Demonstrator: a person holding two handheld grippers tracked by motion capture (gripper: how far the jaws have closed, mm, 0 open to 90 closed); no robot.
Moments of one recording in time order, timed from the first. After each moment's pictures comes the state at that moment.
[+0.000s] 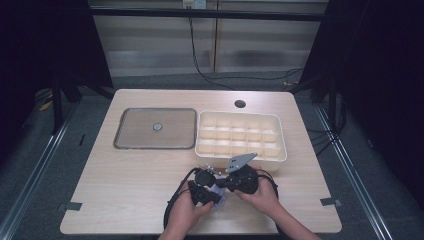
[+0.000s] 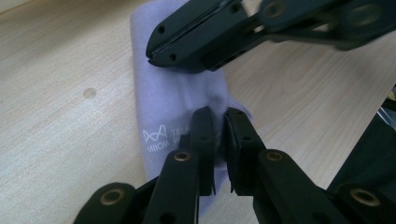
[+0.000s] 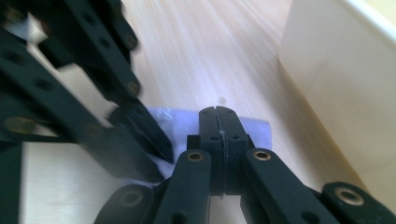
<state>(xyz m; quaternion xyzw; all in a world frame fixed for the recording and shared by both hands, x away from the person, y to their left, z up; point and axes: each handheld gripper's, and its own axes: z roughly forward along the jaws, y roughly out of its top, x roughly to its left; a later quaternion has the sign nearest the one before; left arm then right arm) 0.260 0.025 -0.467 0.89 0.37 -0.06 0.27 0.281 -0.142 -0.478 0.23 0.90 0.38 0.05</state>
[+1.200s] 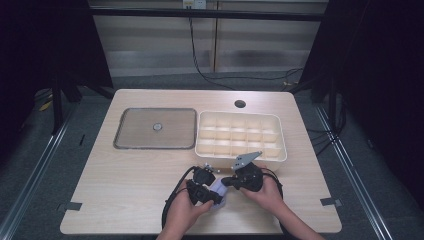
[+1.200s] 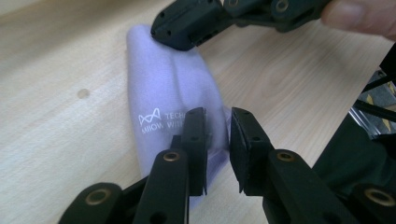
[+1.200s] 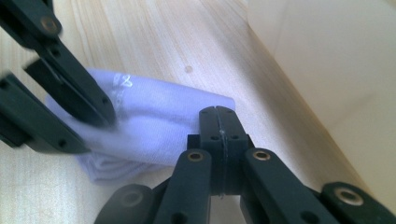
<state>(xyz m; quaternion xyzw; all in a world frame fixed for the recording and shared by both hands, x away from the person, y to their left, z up) 0.261 0.031 -0.451 0.88 0.38 -0.08 0.29 0.290 -0.161 -0.491 0.26 0.89 0.37 0.04</state>
